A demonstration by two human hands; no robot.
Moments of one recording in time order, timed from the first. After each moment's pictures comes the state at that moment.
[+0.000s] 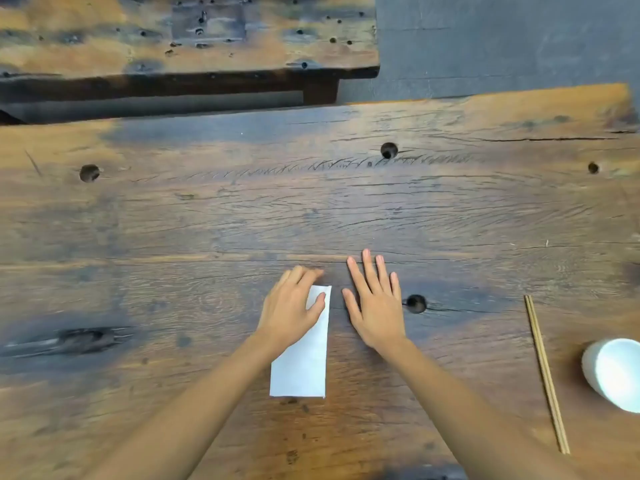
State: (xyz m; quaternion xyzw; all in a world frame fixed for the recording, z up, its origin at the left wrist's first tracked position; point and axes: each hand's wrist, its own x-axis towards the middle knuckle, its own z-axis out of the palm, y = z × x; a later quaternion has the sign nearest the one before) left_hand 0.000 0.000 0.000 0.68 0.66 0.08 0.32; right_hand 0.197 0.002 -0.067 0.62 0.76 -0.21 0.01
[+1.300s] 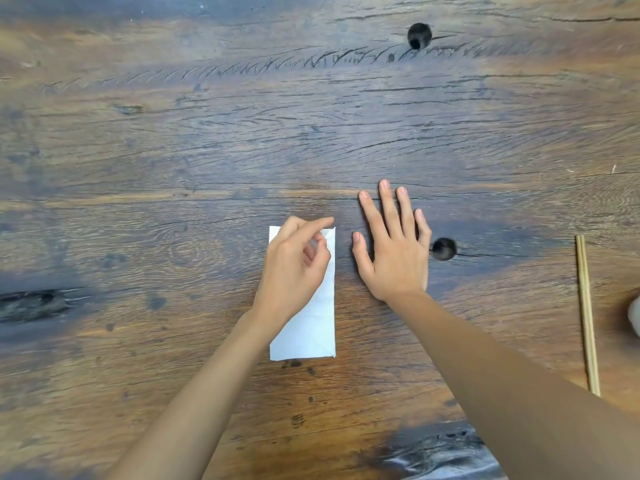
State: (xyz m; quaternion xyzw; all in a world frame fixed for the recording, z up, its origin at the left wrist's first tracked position) left_hand 0.006 -0.014 -0.028 0.56 0.66 0.28 0.42; right_hand 0.192 0.000 -0.089 0.65 0.75 -0.08 -0.03
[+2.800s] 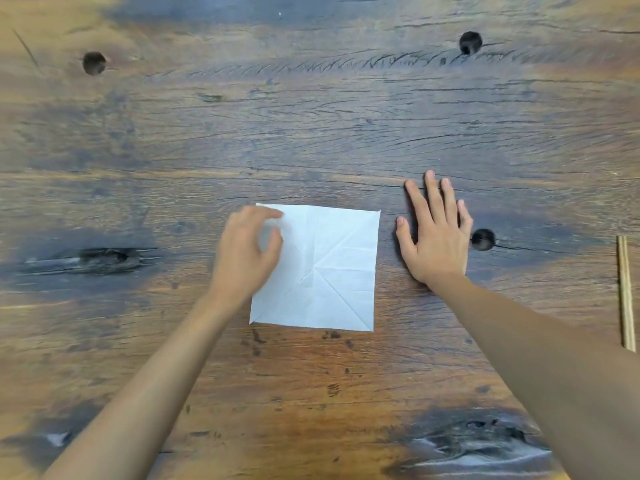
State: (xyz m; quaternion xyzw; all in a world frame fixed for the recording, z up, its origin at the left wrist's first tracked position) left_hand -0.113 -0.055 -0.008 0.58 0.74 0.18 0.29; right_hand 0.191 0.001 -0.088 0.66 0.75 -0.10 -0.04
